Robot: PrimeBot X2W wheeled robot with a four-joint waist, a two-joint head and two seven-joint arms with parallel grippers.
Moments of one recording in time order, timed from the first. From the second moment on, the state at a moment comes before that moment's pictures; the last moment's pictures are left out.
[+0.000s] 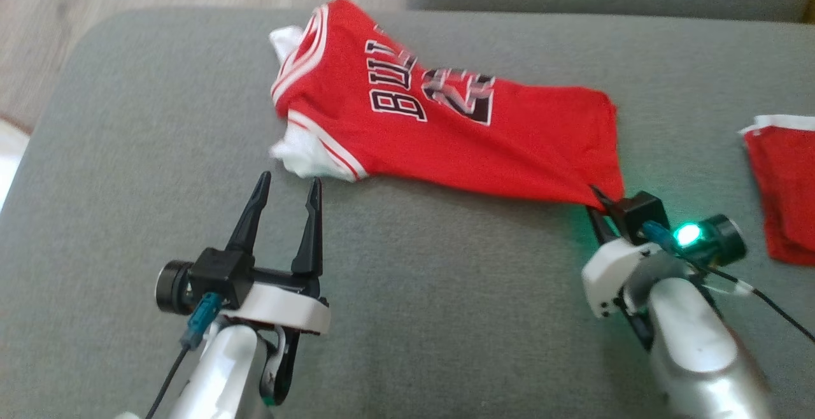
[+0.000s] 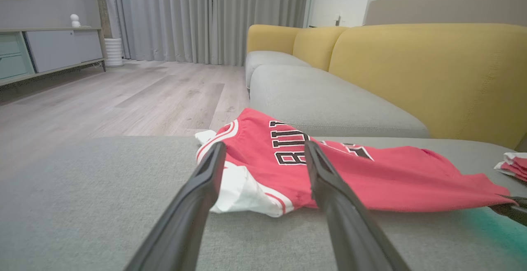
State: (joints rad) left arm -0.27 0.06 -0.31 0.36 -0.25 0.01 -0.25; right arm -0.43 -0.05 0.08 0.78 -0.26 0.13 -0.12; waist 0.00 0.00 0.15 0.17
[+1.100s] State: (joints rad) left arm -0.22 0.05 -0.27 0.36 -0.23 0.00 -0.25; right arm -0.06 -0.05 -0.01 0.24 0.05 0.13 -0.22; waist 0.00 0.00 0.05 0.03
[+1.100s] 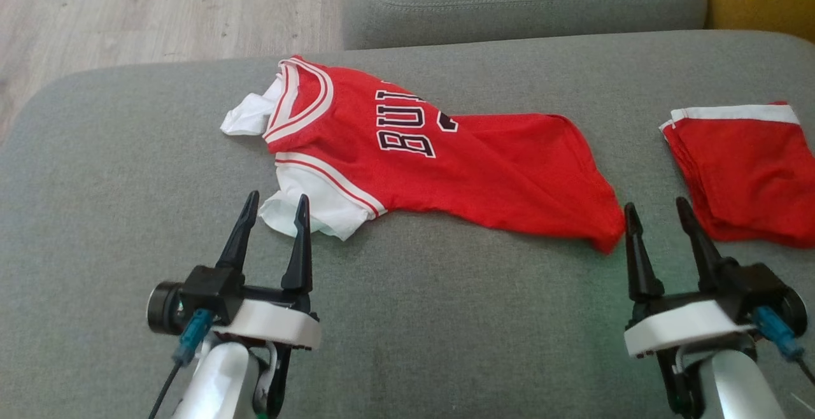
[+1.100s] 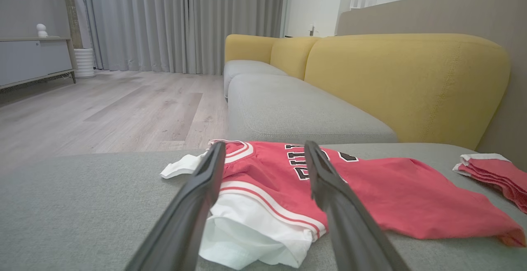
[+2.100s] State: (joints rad) left arm -0.47 0.13 -0.26 0.78 -0.18 0.04 -0.06; right arm -0.13 -0.05 0.00 0.23 0.10 0.13 -0.25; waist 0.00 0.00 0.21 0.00
